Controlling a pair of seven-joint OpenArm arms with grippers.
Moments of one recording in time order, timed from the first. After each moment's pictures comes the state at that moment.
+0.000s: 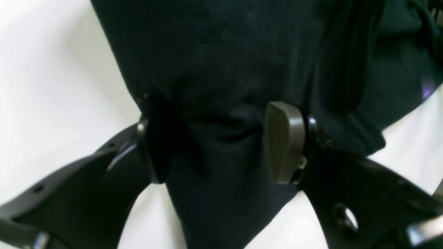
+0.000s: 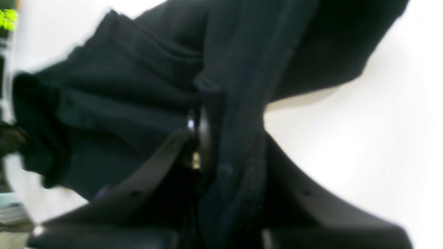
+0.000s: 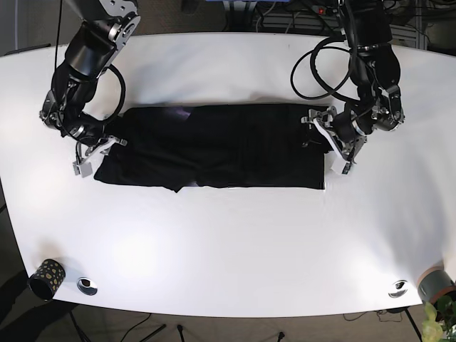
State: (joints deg) left arm -2.0 -3.4 -14.8 82.0 -28.2 -33.4 55.9; right arm 12.4 11.6 38.8 64.1 32.5 39.8 -62.6
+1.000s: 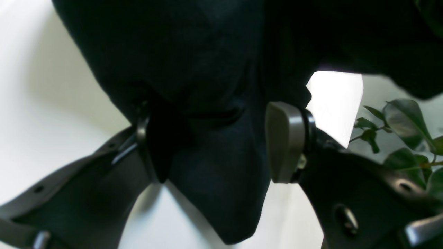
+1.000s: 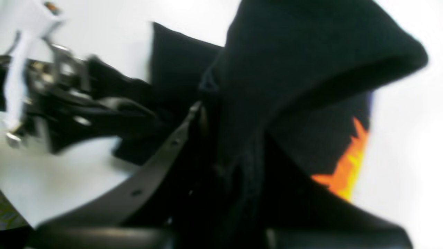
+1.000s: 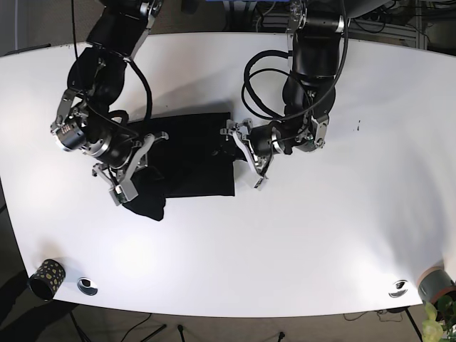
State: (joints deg) left arm -12.2 9.1 -1.0 60.0 -31.1 -34.3 48.7; right arm 7.0 2.2 23.2 105.5 31.9 39.9 -75.0
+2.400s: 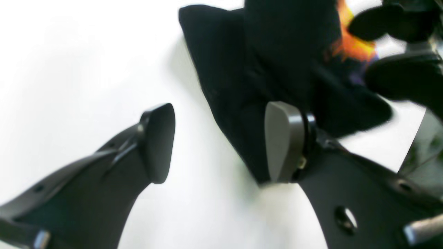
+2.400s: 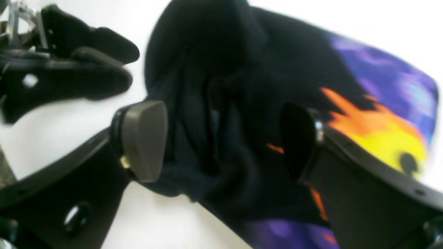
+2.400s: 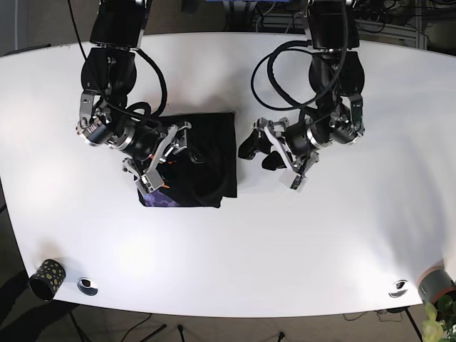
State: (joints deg) left arm -2.7 5.5 -6.3 89.6 -27.1 -33.5 55.2; right arm 2.9 5.4 12.5 97.1 32.8 39.5 -59.1
